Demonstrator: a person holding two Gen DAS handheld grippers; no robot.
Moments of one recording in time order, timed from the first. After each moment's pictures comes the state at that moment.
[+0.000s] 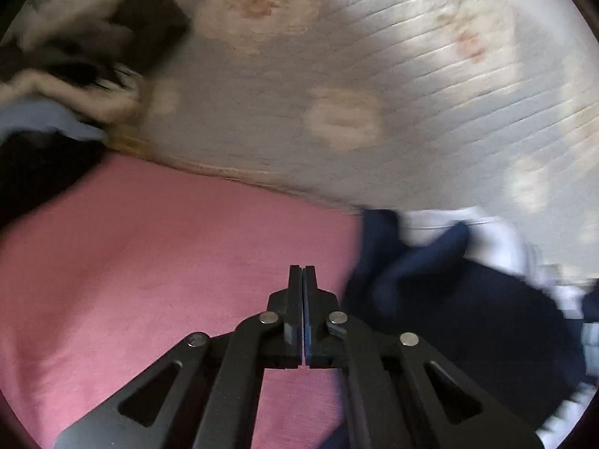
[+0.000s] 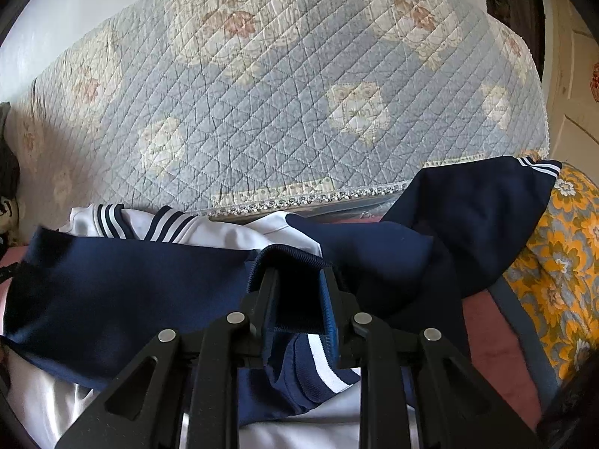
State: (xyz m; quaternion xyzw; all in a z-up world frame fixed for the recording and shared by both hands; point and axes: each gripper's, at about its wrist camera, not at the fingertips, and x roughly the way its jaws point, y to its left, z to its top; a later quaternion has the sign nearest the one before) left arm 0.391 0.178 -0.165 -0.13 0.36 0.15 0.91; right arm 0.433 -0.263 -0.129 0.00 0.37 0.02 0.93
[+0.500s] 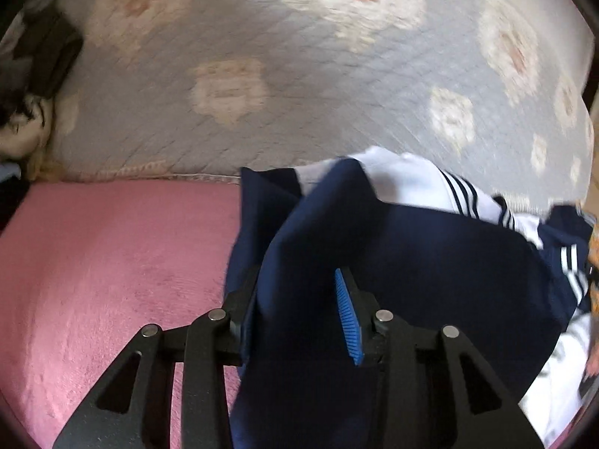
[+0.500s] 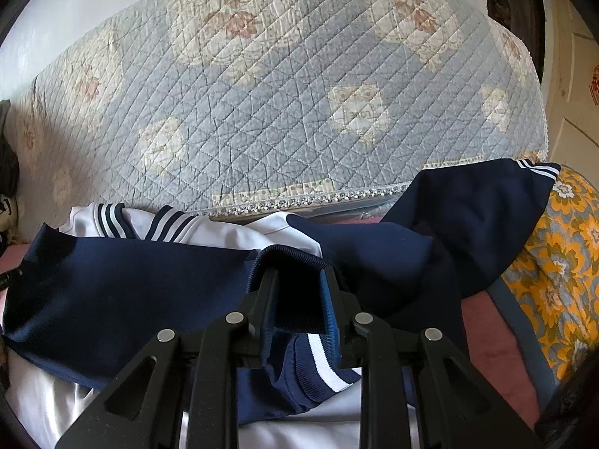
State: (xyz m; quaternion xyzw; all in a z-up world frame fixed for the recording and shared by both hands) left arm 0.411 0.126 -0.180 -0.04 0.41 0.04 0.91; right arm 0.432 -0.262 -0.128 0.00 0.37 0.02 0.93
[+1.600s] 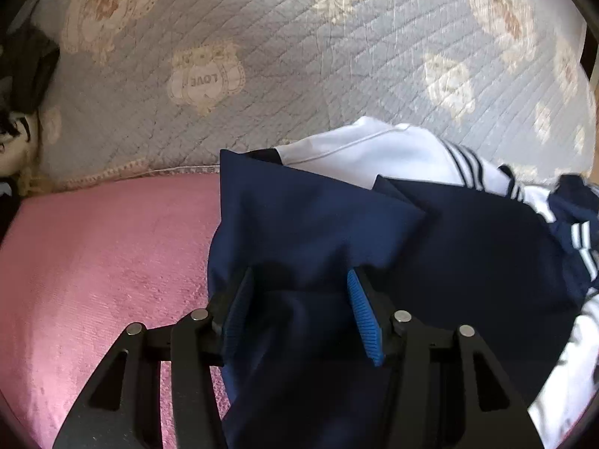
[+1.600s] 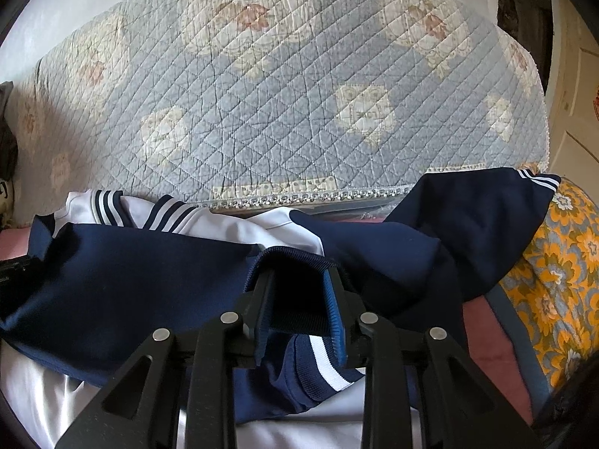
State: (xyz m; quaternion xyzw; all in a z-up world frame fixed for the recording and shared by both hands) left arm 0.426 0.107 -0.195 0.00 0.44 0.05 0.90; right arm 0.433 -0.253 -0.130 -0.03 0.37 0.02 0.93
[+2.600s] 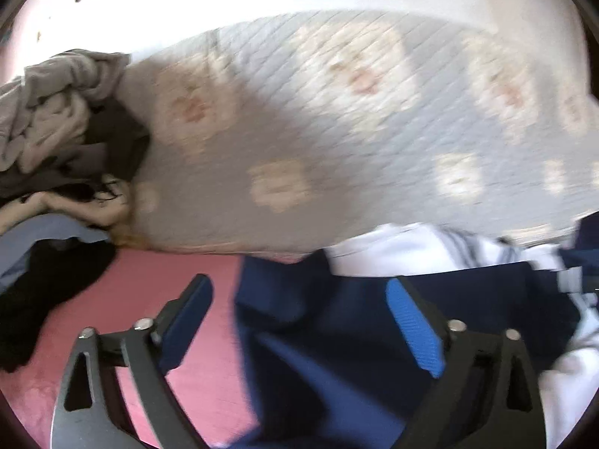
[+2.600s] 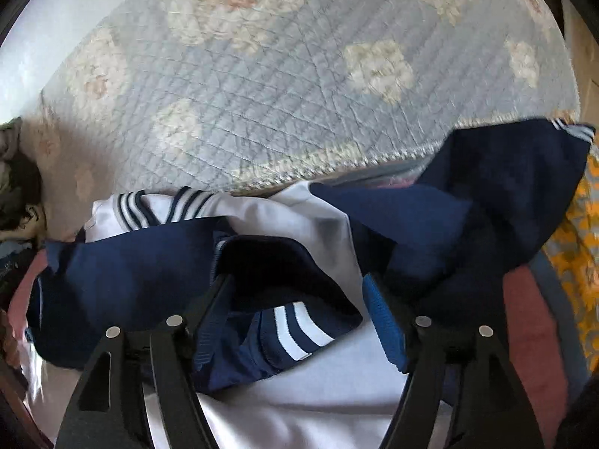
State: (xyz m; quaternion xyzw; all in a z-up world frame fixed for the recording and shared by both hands) left arm 0.362 0.106 -0.092 0.03 0.29 0.14 0.95; right arm 0.442 -0.269 -0.137 0.05 0.42 0.09 0.90
